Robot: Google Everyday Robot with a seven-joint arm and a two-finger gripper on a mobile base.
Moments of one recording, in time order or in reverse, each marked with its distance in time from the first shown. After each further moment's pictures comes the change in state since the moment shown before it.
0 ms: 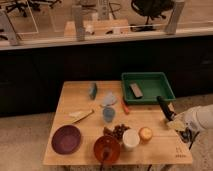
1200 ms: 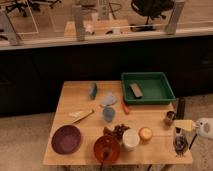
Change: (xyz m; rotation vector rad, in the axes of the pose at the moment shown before) arm 0.012 -0.014 -0.010 -0.281 -0.294 0.733
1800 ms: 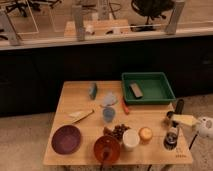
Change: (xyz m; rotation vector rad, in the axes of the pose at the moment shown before) arm -0.013 -0.002 0.011 -0.242 -0.056 0.264
